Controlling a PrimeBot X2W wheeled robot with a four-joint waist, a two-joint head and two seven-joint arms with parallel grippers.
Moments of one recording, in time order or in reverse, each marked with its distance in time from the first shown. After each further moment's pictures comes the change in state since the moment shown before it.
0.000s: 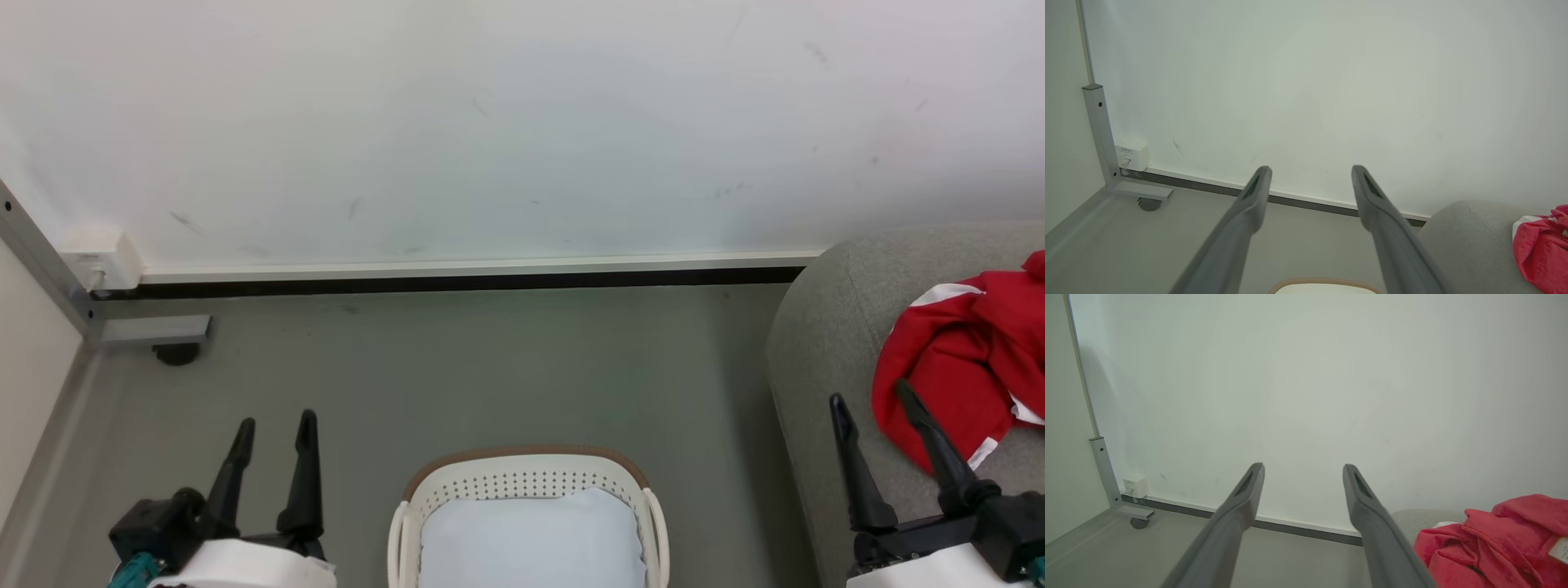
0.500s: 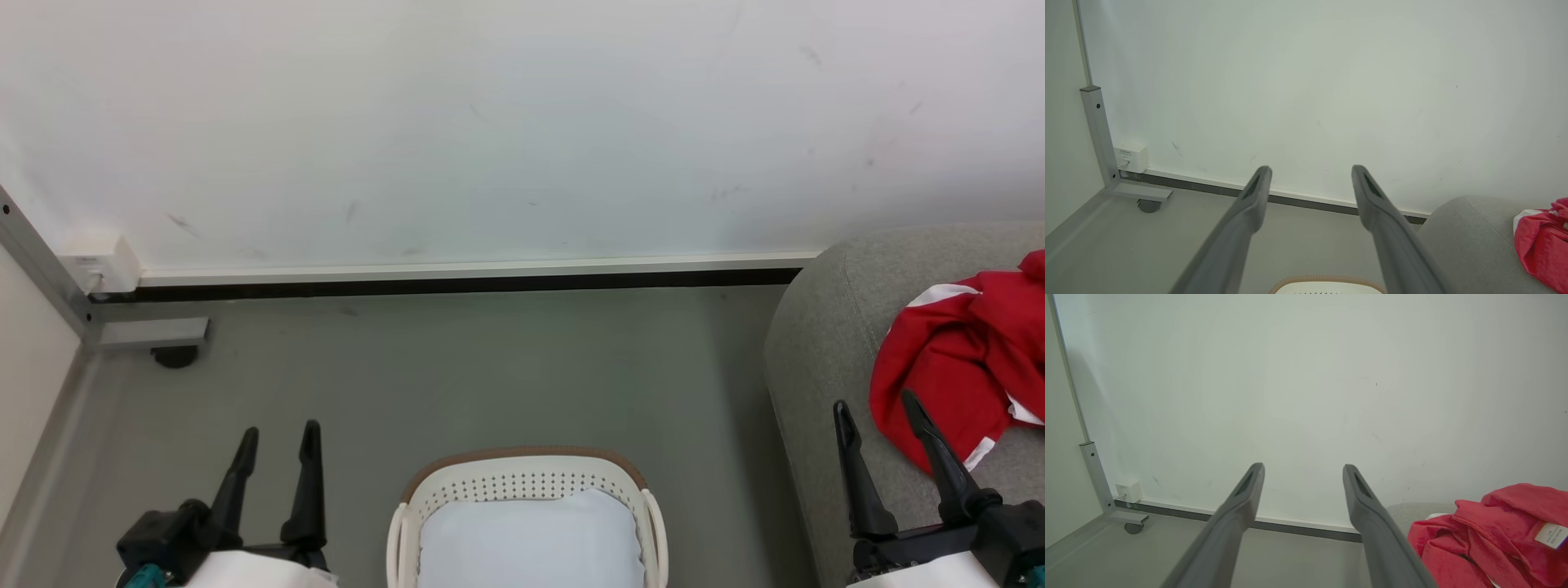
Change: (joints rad) left arm 0.012 -0.096 0.116 0.041 0.130 -0.109 0.000; right arm 0.024 0.032 -0.035 -0.008 -0.014 0.000 0.000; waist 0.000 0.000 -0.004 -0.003
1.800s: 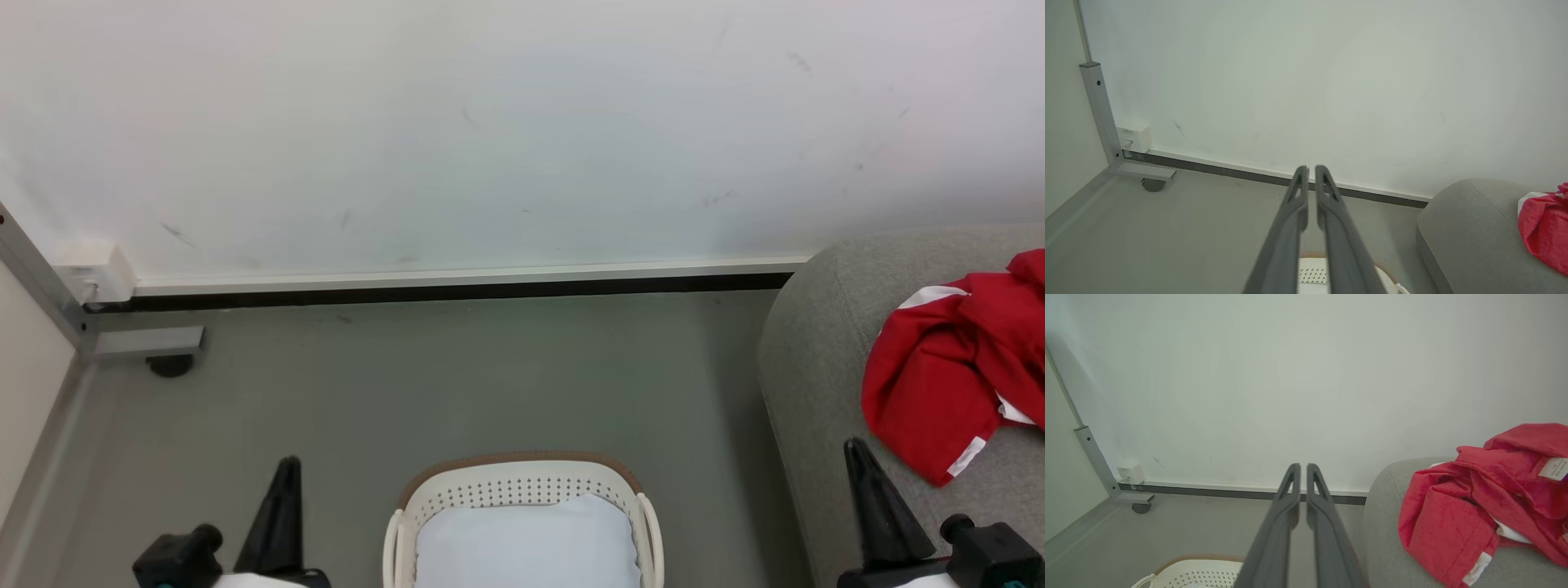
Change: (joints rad) left arm 0.020 -0.051 0.050 0.070 0.062 -0.043 0.004; right arm 0.017 0.024 0.012 0.115 0.029 0.000 0.006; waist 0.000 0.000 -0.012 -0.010
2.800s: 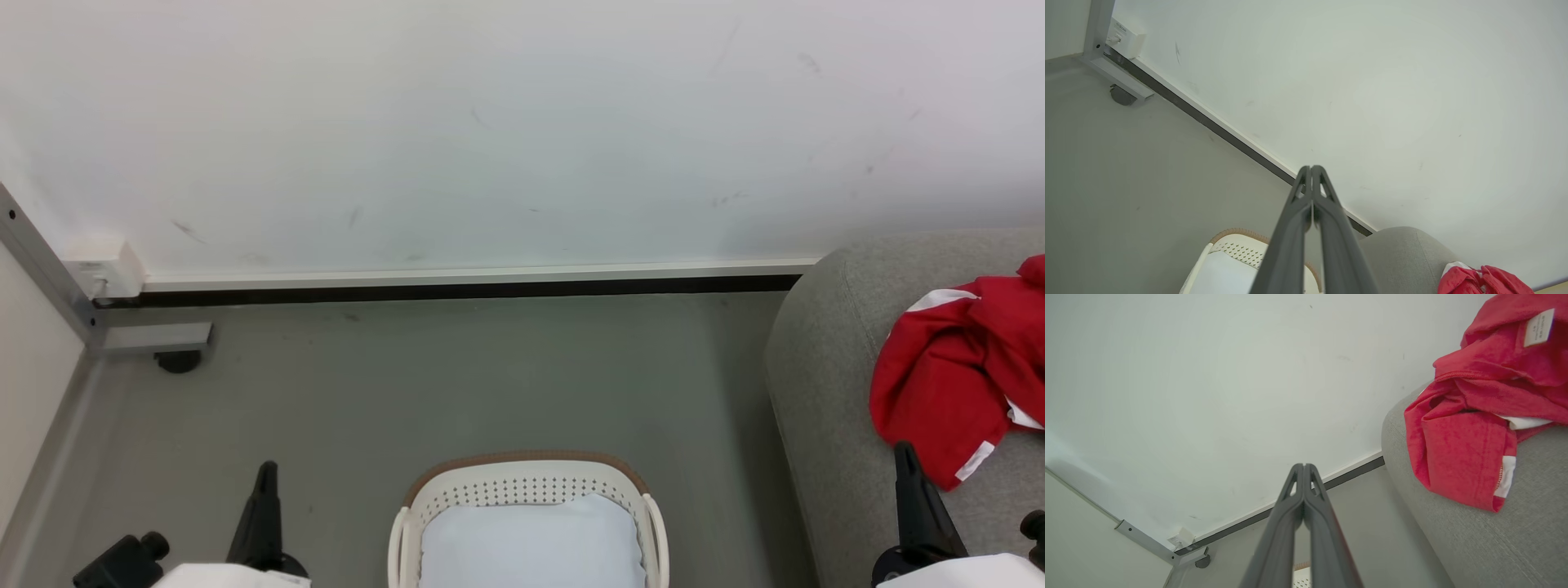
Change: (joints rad) left arm -0.008 -0.001 0.032 0.001 -0.478 0.000 0.134; right arm -0.006 0.007 -0.059 0.013 0.500 0.000 0.123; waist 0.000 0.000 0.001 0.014
